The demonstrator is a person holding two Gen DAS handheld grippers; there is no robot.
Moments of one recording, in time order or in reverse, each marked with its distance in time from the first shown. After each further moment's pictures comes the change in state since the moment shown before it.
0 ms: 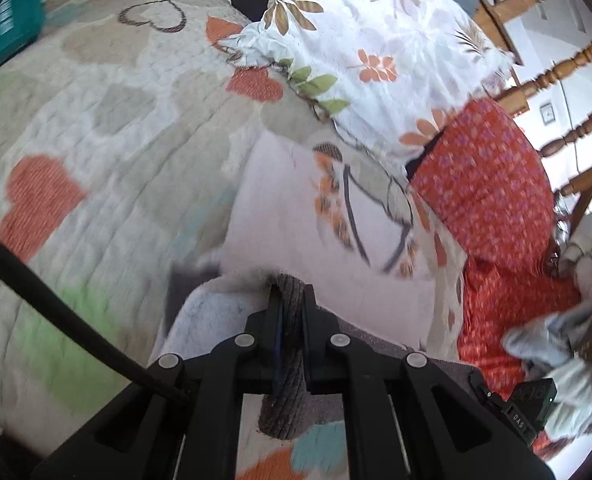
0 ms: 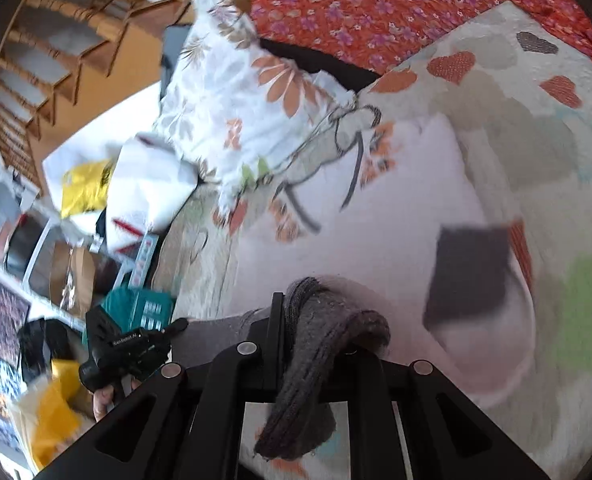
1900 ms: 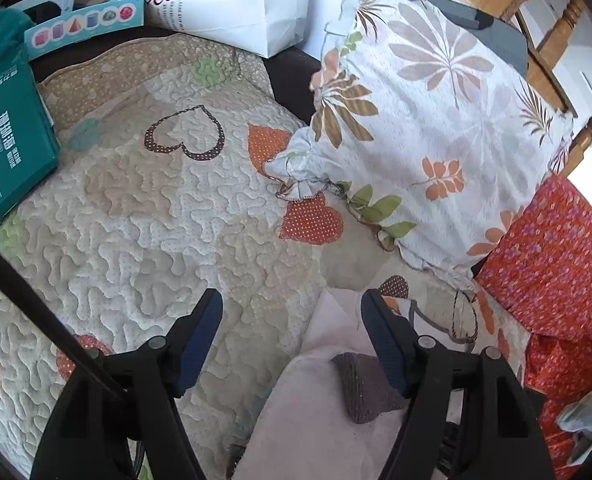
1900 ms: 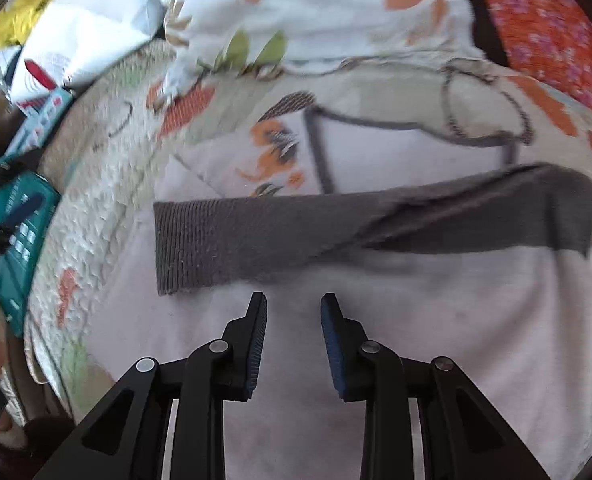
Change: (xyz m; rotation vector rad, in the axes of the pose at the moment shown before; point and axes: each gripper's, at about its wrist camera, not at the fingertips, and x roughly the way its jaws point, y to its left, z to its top) left arm 0.001 0.007 0.107 0.017 -0.260 0.245; right arm 0.237 0.076 0.033 -0.456 0.393 -0.356
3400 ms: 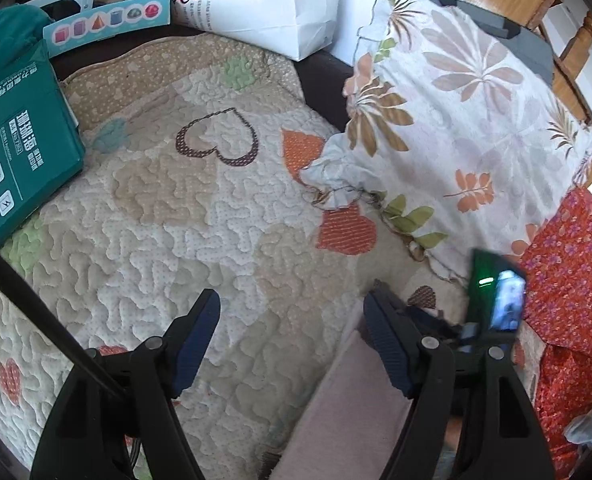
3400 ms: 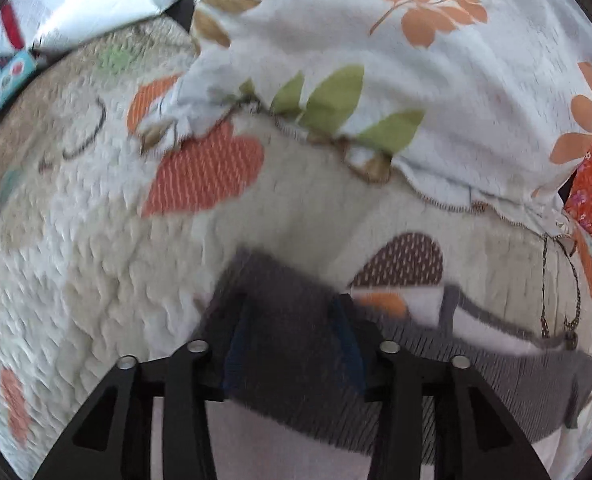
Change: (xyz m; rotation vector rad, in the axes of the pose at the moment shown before) left arm 0.004 0.021 0.011 -0.026 0.008 0.083; right arm 0.084 0.105 0.116 -0.152 -0.070 -0.219
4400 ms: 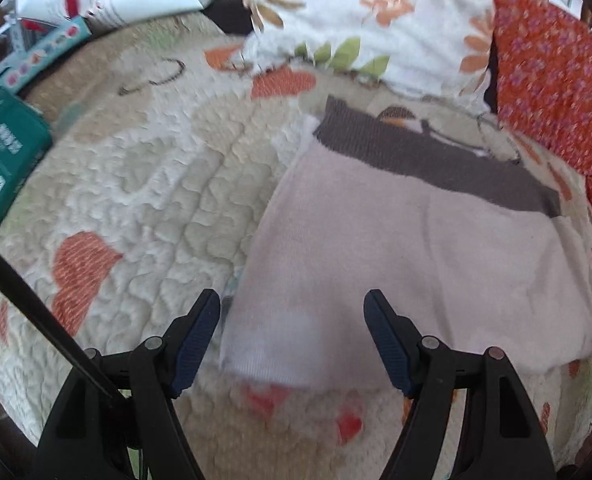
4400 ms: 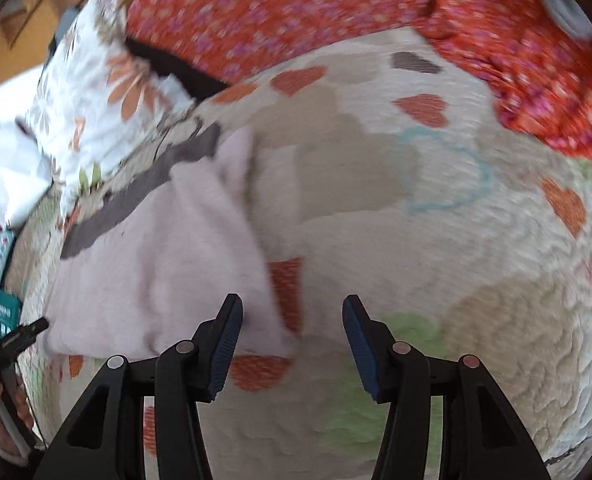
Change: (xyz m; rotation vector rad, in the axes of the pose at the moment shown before) left arm 0.003 -0.050 -0.164 0.399 0.084 0.113; right arm -0.178 -0.310 -0.347 0.638 -0.210 -0.003
